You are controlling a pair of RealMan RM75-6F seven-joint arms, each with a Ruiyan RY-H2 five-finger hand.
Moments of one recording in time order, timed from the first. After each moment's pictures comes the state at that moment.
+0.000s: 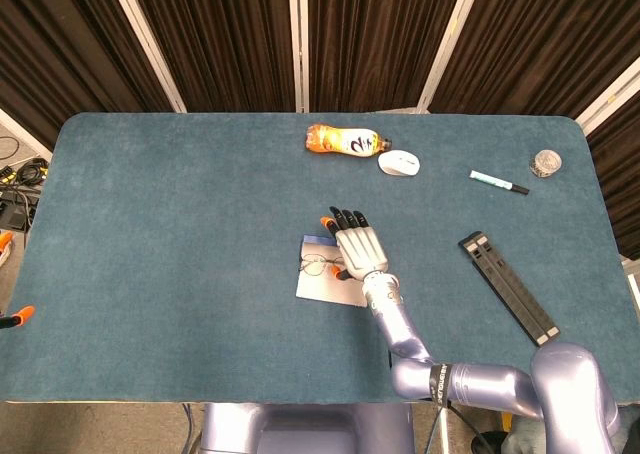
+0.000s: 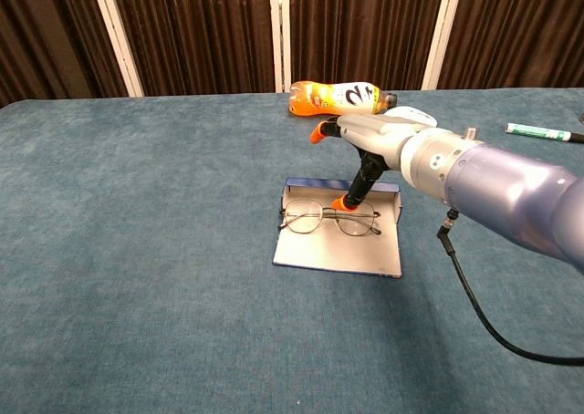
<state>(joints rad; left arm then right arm) -0.13 -1.01 -0.09 -1.60 1.31 1.34 0.01 0.94 -1.77 0.25 -1.41 -0.72 1.03 -0.55</state>
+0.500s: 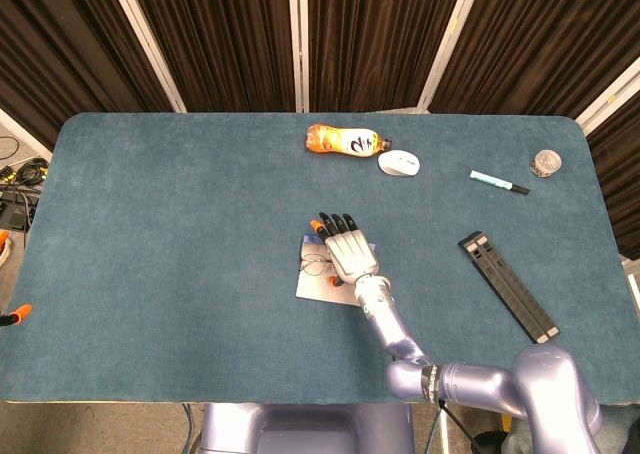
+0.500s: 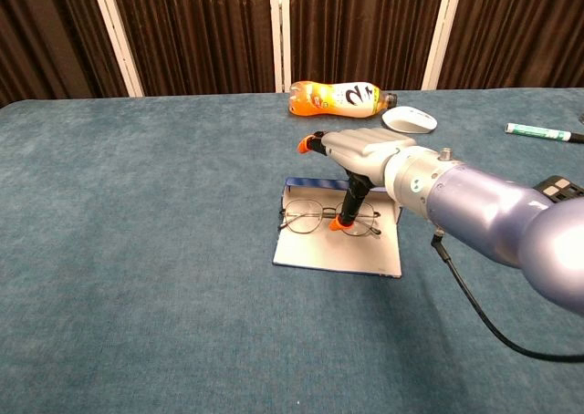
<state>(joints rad) -0.13 -1.02 -0.10 -1.59 1.28 1.33 0.00 0.97 -1.85 0.23 -1.25 -0.79 0.99 -0.57</state>
